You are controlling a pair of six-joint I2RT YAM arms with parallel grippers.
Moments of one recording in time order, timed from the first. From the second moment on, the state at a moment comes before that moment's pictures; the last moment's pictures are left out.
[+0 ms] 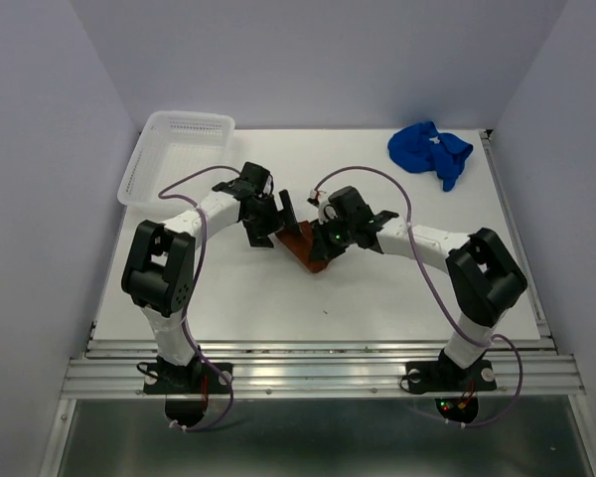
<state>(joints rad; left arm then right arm) -0.42 1.80 1.26 -0.56 0.30 -0.72 0.69 1.73 1.11 -0.22 -0.31 0.21</state>
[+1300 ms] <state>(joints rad) -0.42 1.91 1.26 -0.38 0.43 -0.66 0.31 2.13 1.27 -0.17 -0.99 0.61</state>
